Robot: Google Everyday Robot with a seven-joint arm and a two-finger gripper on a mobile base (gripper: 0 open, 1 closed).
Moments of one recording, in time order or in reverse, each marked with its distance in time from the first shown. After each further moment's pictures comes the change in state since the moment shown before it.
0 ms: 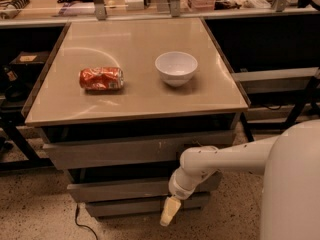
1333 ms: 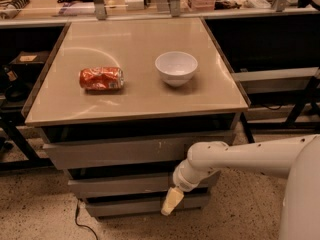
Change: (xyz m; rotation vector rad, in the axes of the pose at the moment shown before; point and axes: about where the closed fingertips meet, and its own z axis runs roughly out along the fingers) arm -0.012 -0.024 -0.039 0.102 -0.072 0.042
